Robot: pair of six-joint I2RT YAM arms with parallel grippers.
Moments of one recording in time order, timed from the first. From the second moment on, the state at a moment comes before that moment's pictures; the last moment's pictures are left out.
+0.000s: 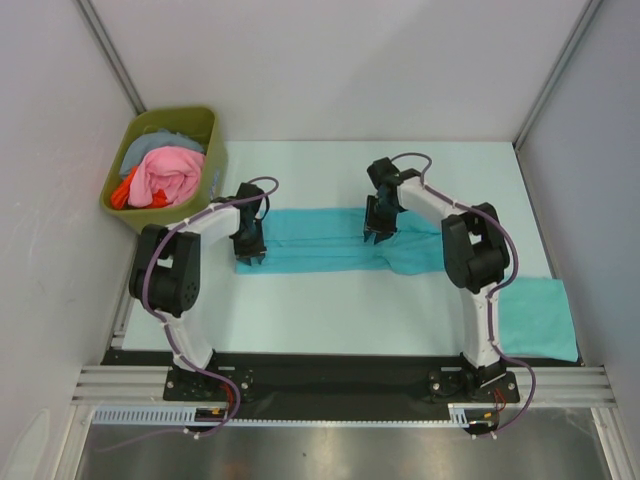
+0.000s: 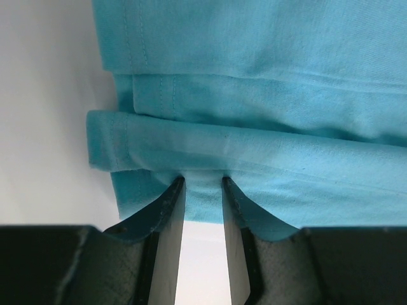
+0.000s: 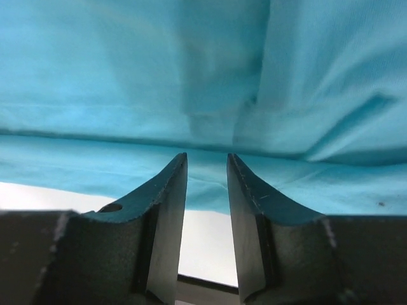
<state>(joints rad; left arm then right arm) -0.25 1.83 1.17 -0.68 -0.10 -0.39 0.43 2.13 1.69 -0.81 -0.11 0.55</state>
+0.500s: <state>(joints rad) -0.25 1.83 1.17 -0.68 -0.10 -0.39 0.47 1.96 1.43 -0.75 -0.05 0.60</state>
